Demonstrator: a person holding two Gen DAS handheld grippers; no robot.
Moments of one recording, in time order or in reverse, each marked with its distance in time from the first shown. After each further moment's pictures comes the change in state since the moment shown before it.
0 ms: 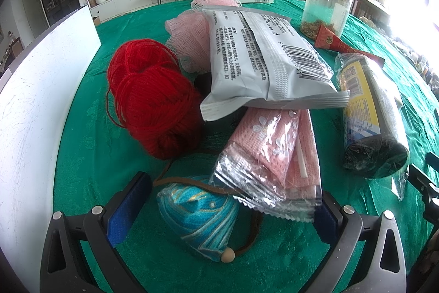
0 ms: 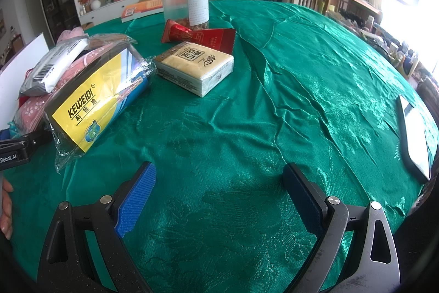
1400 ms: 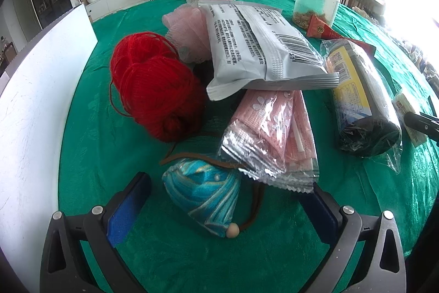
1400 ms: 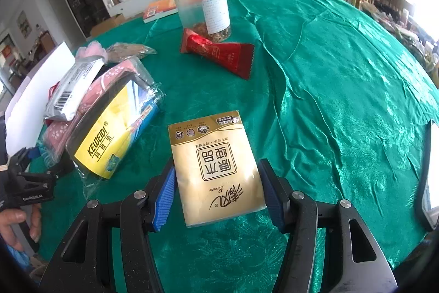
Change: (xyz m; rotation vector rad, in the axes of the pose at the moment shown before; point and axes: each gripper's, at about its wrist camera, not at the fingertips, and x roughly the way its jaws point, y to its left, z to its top) left arm -0.013 0.001 -0.005 0.014 0.053 -0.021; right arm 0.007 -0.021 0.043 -0.020 0.085 0.202
